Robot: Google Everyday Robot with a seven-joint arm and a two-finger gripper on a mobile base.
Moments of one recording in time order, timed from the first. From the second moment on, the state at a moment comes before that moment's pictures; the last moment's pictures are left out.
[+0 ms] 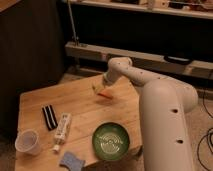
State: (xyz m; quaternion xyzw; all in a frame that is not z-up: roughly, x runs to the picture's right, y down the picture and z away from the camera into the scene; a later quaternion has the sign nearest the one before) arm -0.016 -0.012 0.953 -0.29 -0.07 0.44 0.85
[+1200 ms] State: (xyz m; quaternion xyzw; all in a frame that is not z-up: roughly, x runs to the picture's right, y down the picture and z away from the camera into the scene) arm -0.053 0.008 0.966 -0.30 -0.06 0.42 0.85
